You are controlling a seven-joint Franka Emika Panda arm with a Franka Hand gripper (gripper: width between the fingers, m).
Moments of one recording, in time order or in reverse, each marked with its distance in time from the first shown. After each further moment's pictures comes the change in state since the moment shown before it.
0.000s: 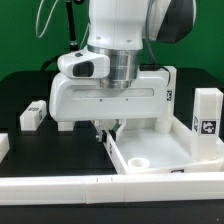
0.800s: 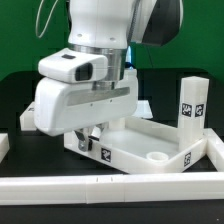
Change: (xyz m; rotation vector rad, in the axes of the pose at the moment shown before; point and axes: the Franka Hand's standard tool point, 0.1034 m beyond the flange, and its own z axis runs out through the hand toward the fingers) arm 0.044 0.040 -0.002 -0.062 0.047 -0.635
